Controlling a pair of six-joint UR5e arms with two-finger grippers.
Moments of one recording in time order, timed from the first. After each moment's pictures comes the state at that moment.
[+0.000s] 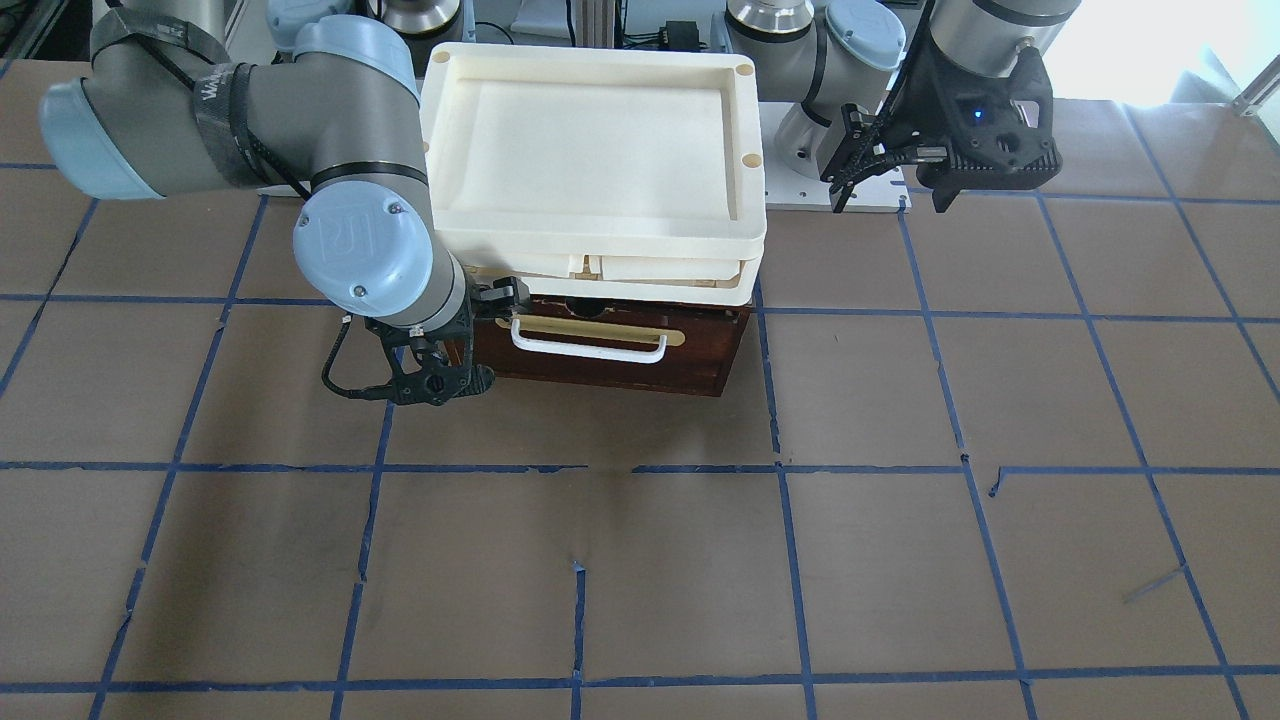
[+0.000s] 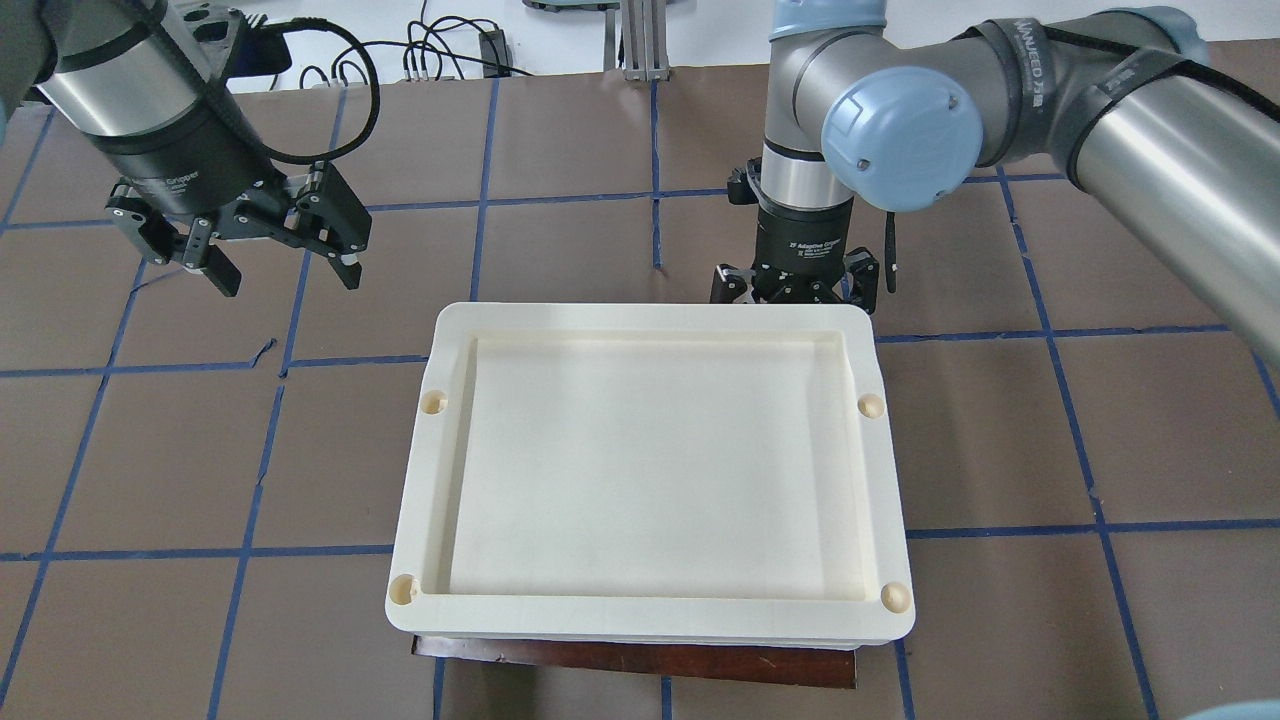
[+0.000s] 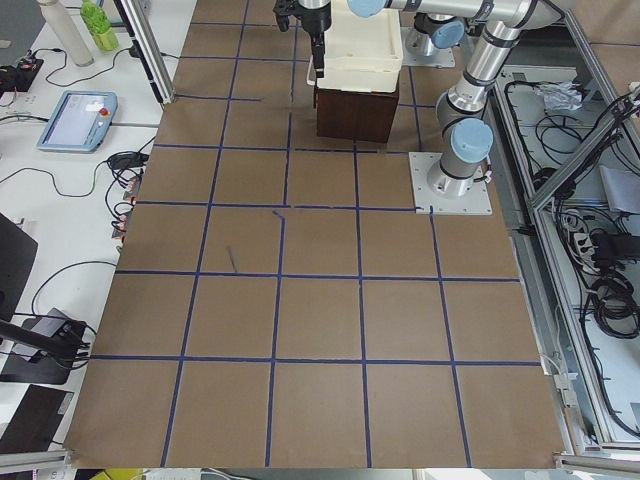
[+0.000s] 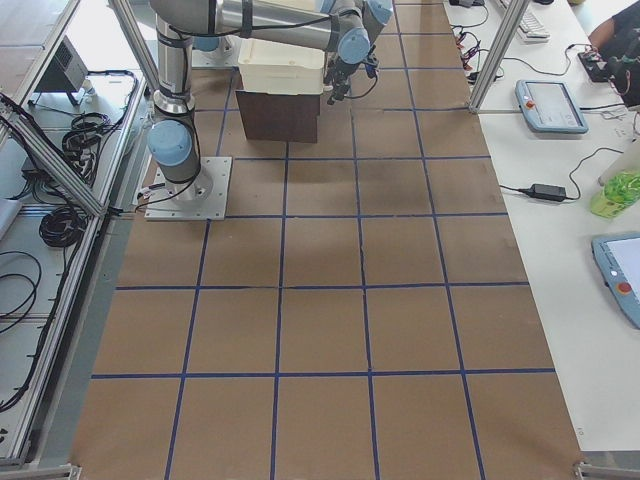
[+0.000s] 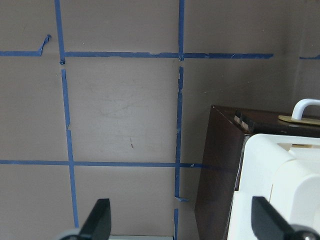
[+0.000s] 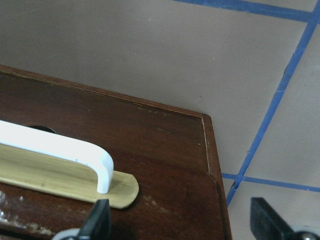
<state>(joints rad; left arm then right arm) -1.54 -1.52 -1.53 -1.75 1.59 0.01 1.75 -1.25 1.54 -1.44 -1.48 0.00</state>
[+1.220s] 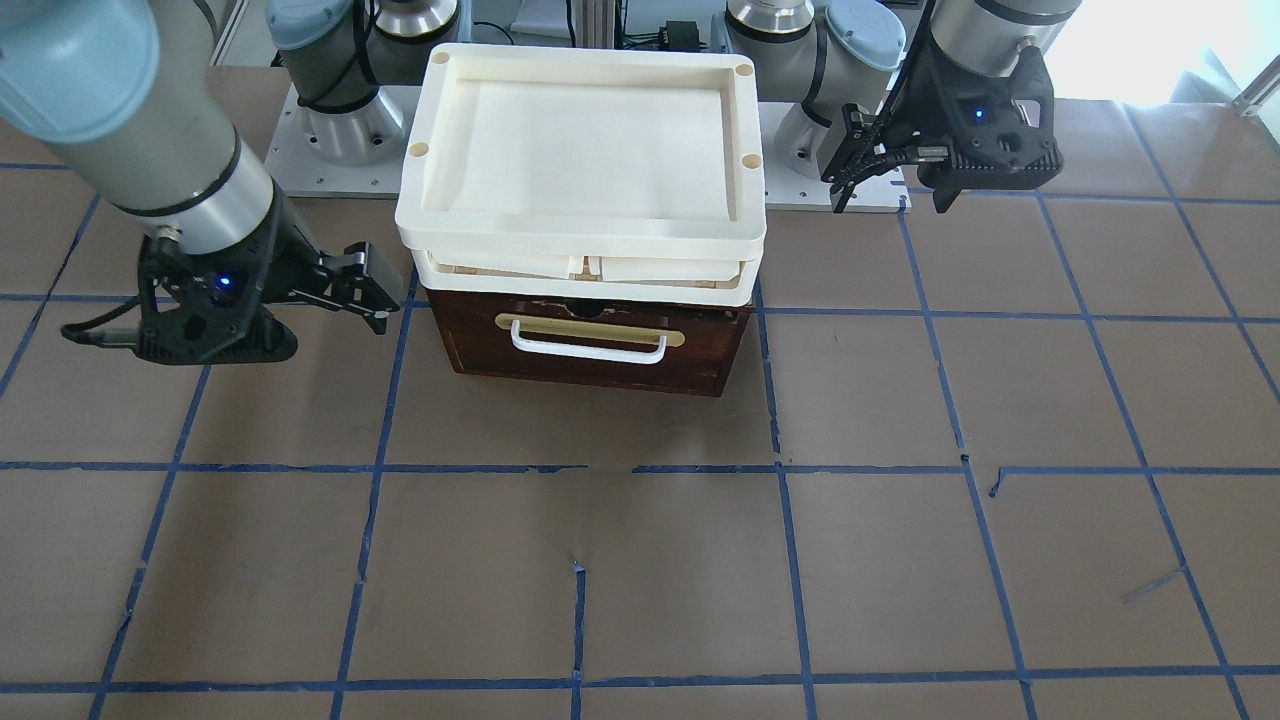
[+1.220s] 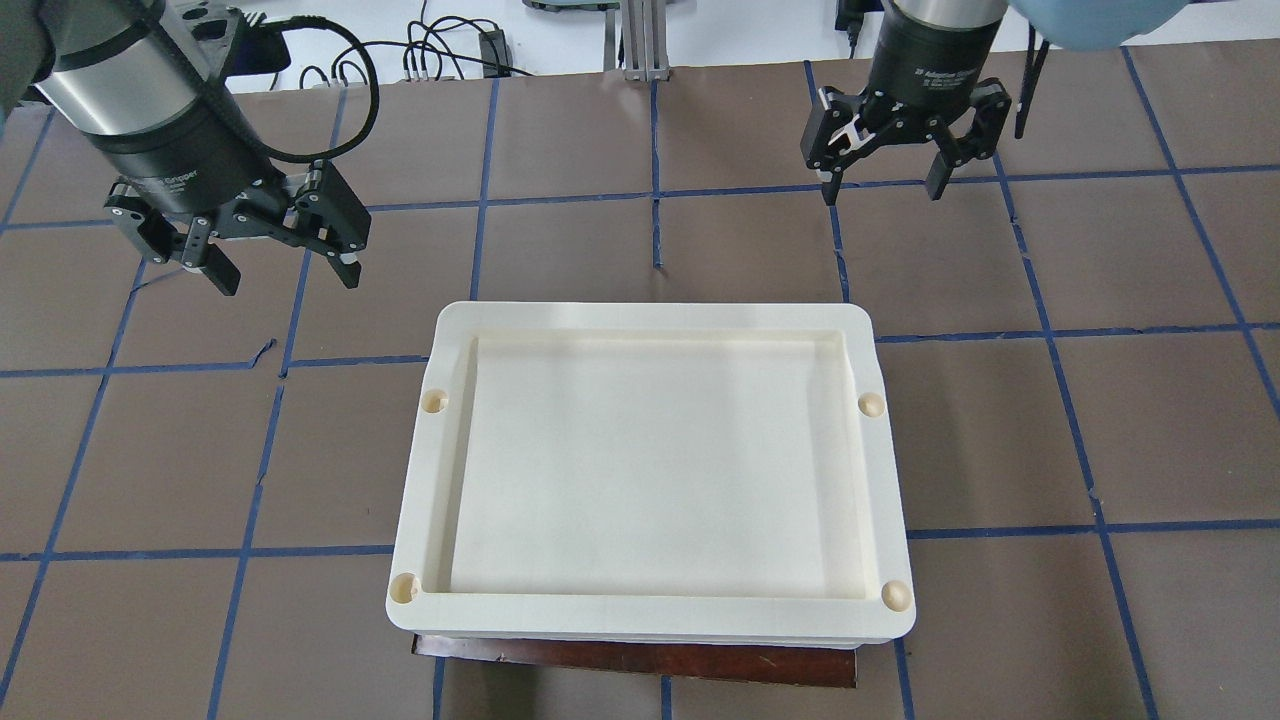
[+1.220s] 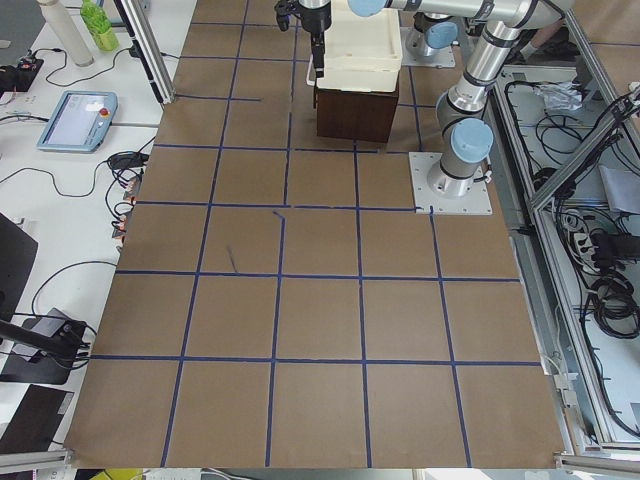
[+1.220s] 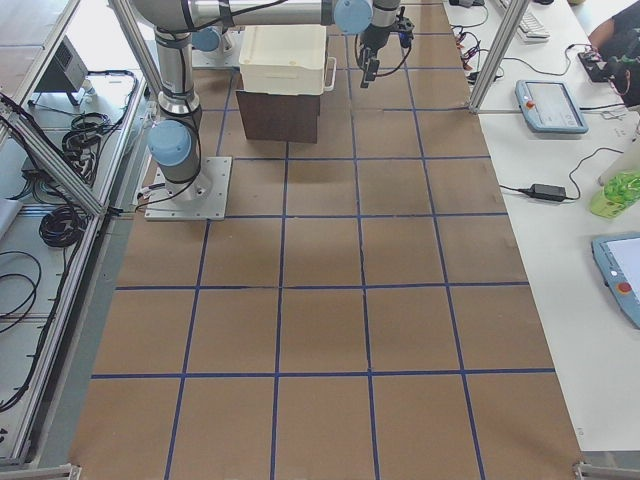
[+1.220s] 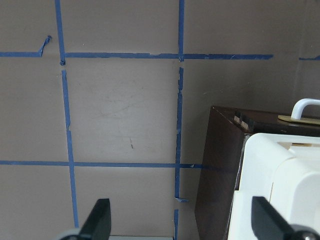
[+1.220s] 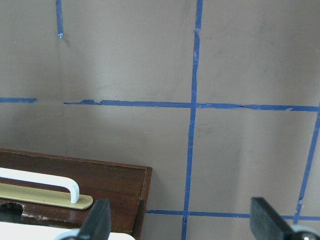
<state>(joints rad) -1.54 -1.52 -1.53 -1.75 1.59 0.01 1.59 -1.37 1.33 -1.44 -1.53 -0.01</state>
